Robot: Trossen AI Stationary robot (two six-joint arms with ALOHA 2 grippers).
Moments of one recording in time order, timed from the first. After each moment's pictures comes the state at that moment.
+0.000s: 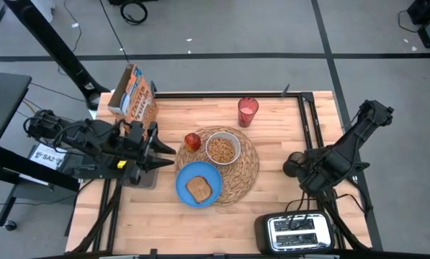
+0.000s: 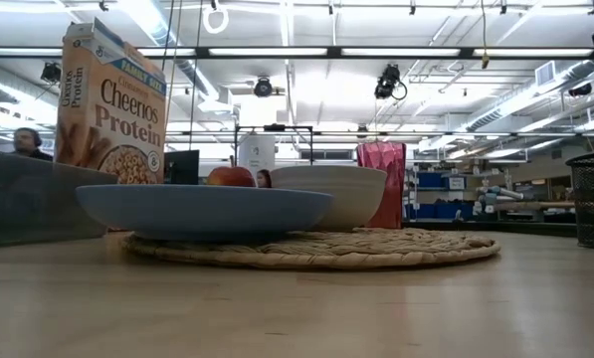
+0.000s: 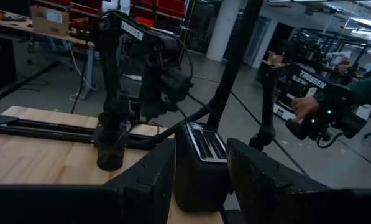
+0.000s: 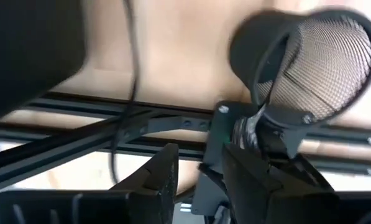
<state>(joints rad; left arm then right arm) -0.37 0.95 1.15 -0.21 -0.21 -0.28 0.77 1.18 1.05 -1.57 -0.10 0.65</state>
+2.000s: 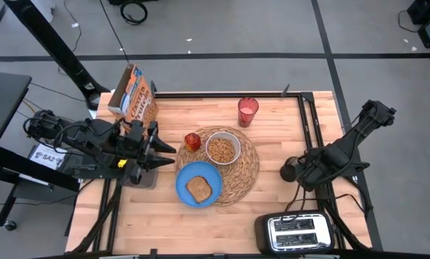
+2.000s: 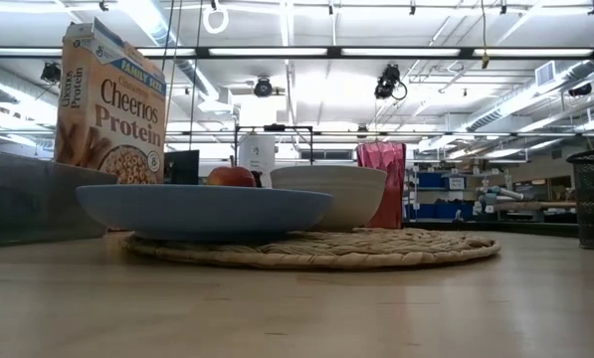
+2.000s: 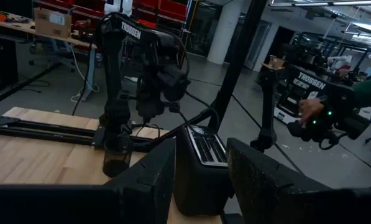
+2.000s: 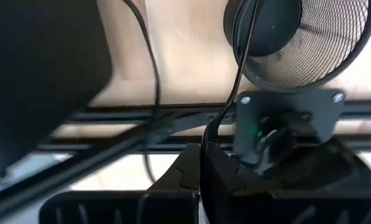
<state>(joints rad) -0.36 0.96 1.15 -0.19 -0.21 -0.28 0.68 1.16 1.08 -1.57 -0.19 0.75</state>
